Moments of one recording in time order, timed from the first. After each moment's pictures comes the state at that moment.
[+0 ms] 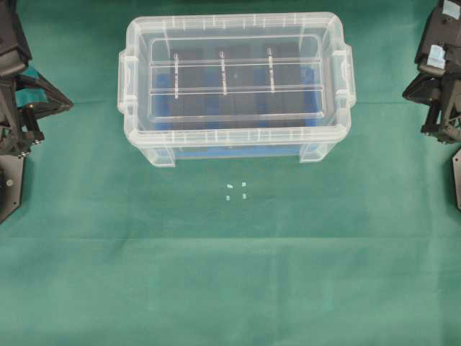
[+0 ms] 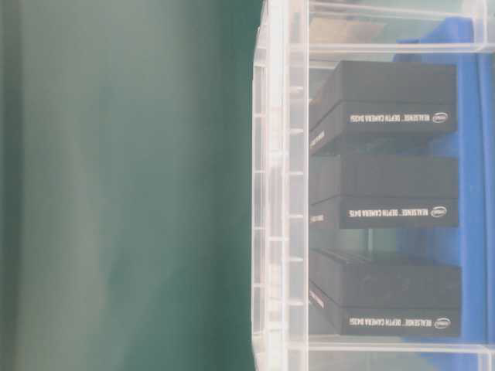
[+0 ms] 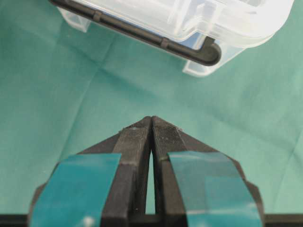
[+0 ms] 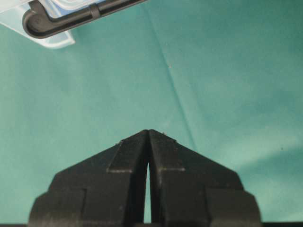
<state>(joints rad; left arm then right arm) 0.33 -0.85 0.90 0.01 0.80 -0.10 -0.44 -0.70 0.88 -0.03 0.87 0.08</state>
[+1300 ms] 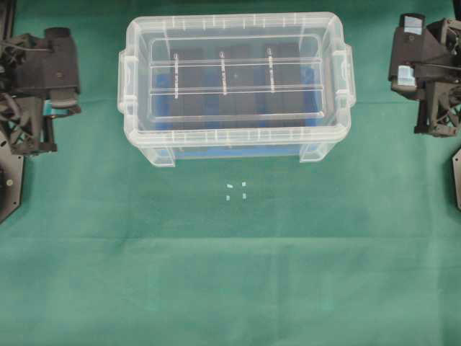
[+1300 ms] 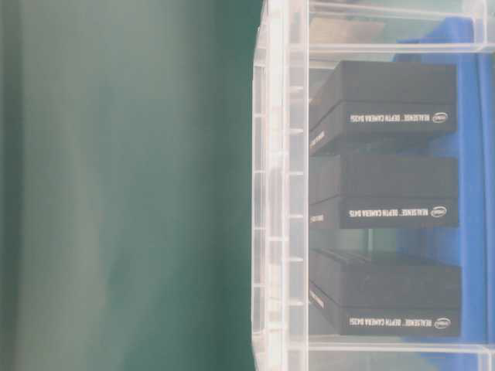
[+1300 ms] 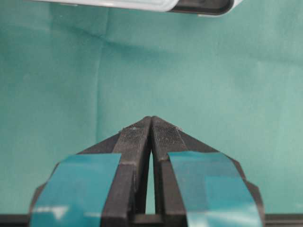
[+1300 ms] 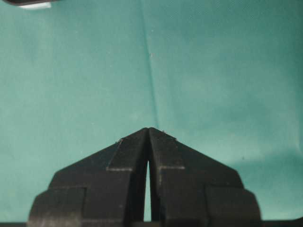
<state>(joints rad) 0.33 -0.63 0.83 0.02 0.89 0.21 -0.43 -0.58 0.85 -0.09 0.84 -0.11</state>
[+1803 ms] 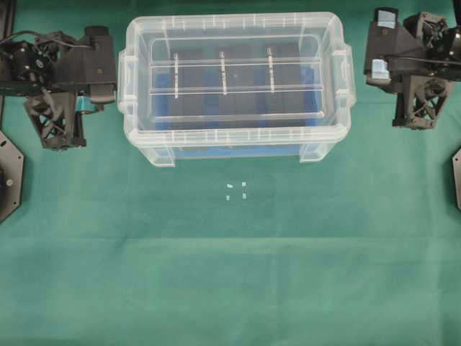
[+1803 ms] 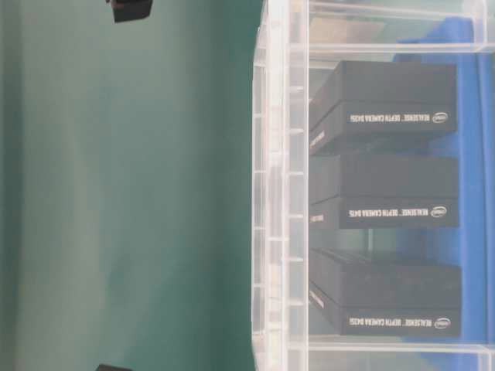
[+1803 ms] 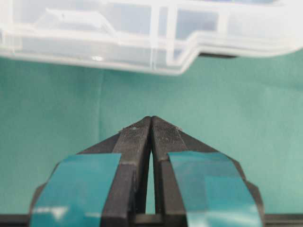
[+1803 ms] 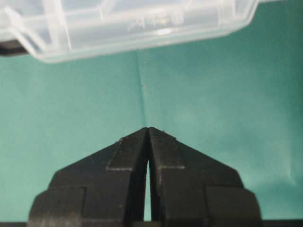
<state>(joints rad) 0.34 -0.47 0.77 0.02 0.82 0.22 -0.43 -0.45 0.78 -0.09 0.78 -0.12</state>
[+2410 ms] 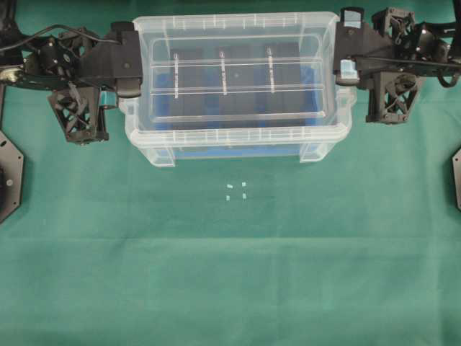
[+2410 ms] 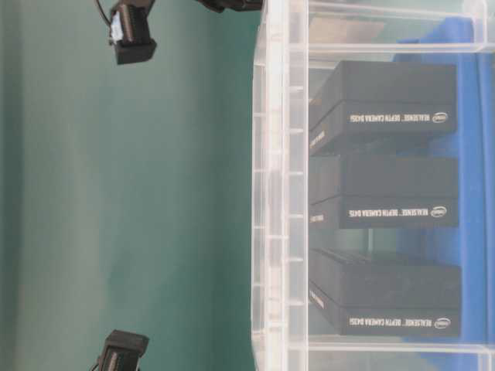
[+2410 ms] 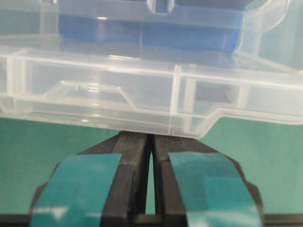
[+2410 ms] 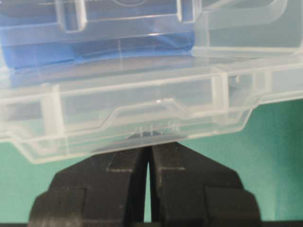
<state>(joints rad) 0.34 -0.36 0.71 0.02 0.76 0.23 -0.40 -0.32 0.69 -0.10 0.71 -0.14</state>
